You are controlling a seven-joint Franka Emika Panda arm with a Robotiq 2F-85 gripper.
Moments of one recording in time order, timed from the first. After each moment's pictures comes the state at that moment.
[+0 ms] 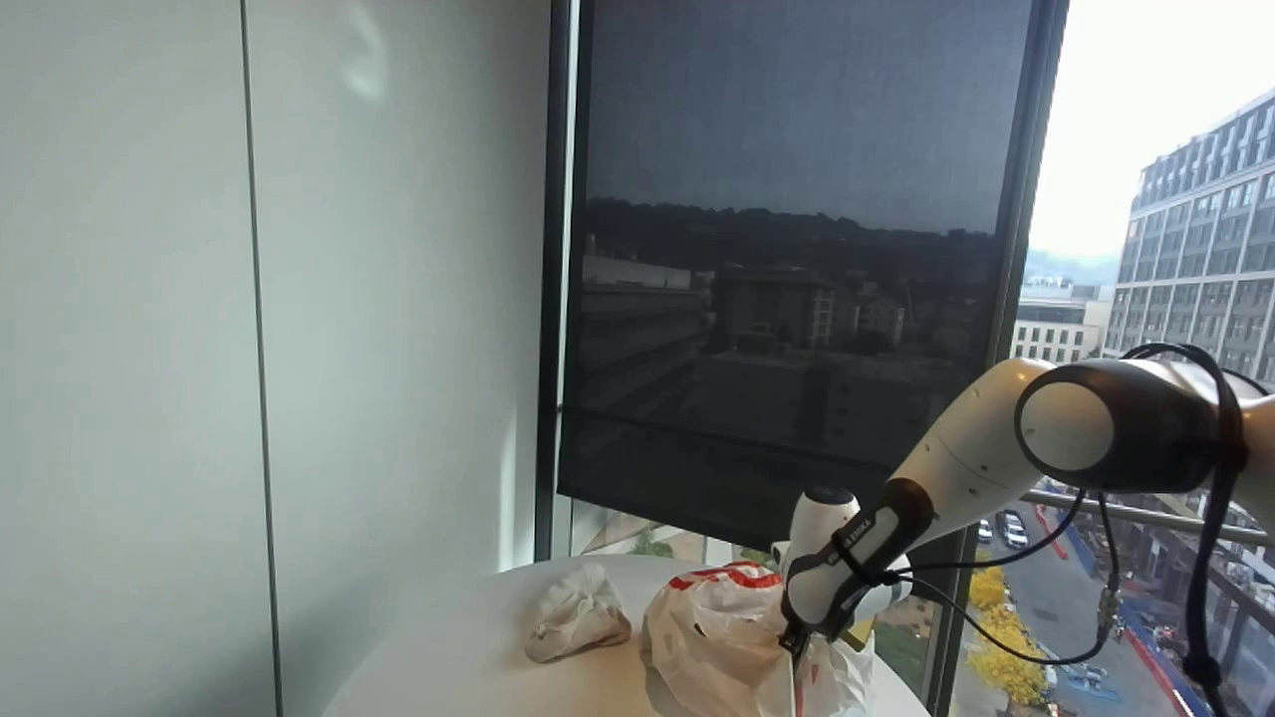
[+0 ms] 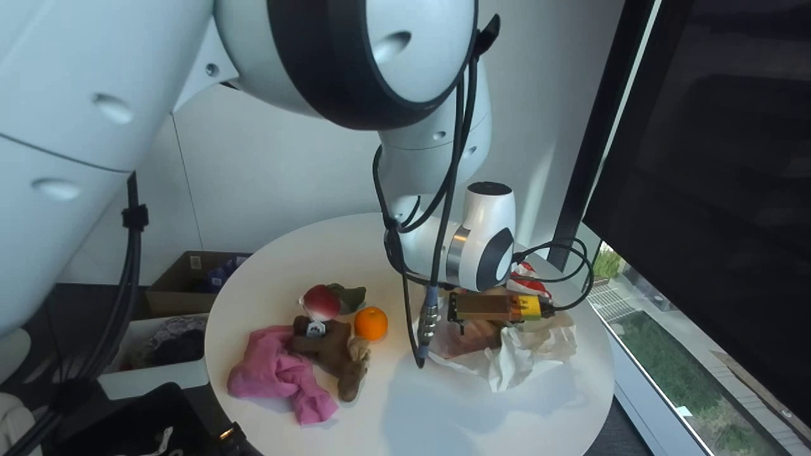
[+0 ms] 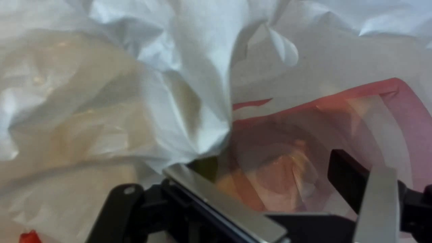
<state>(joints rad) -0.05 0.70 0.03 -1.88 -0.26 2.78 -0.44</state>
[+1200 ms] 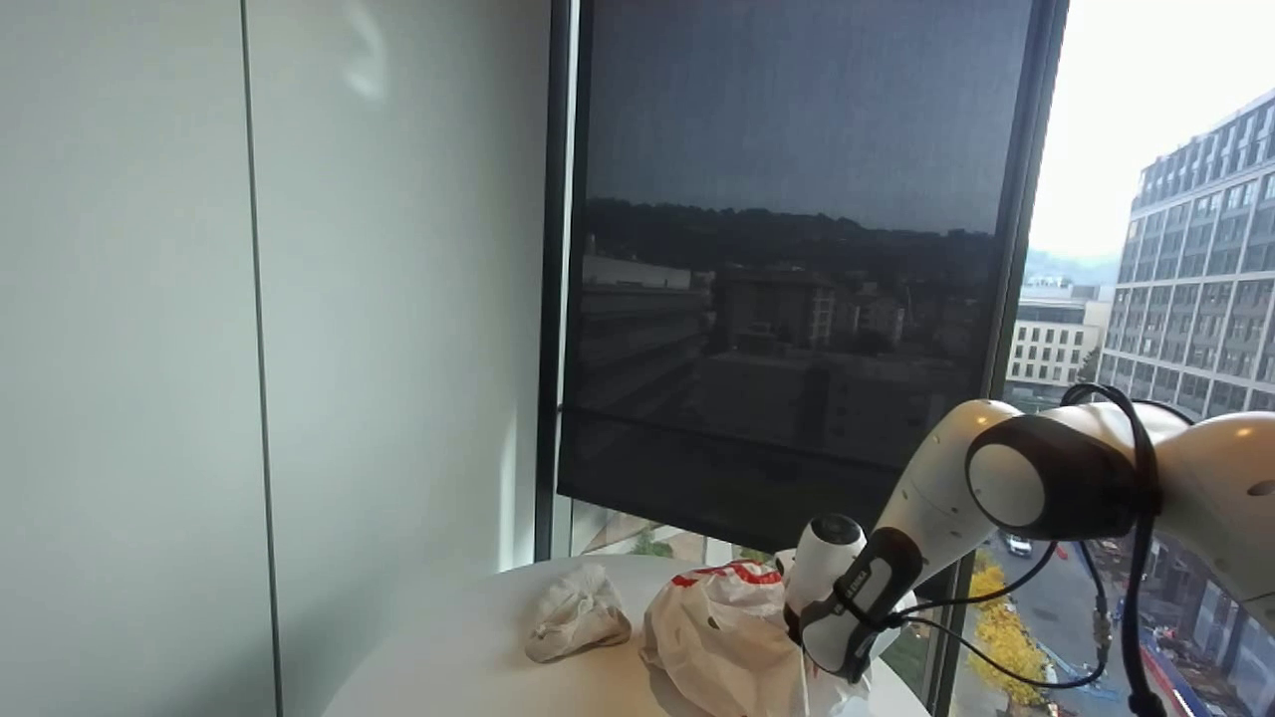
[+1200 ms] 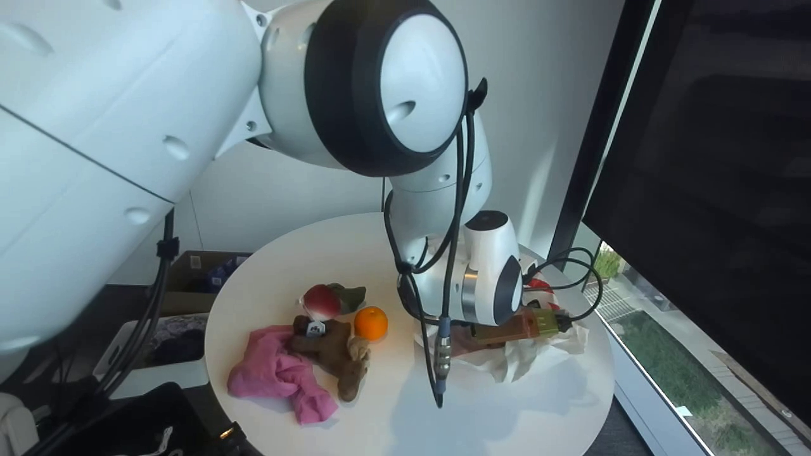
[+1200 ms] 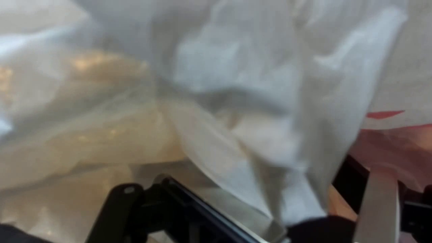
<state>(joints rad) 0.06 0.86 -0.15 -1.78 -0.36 3.03 -0.37</state>
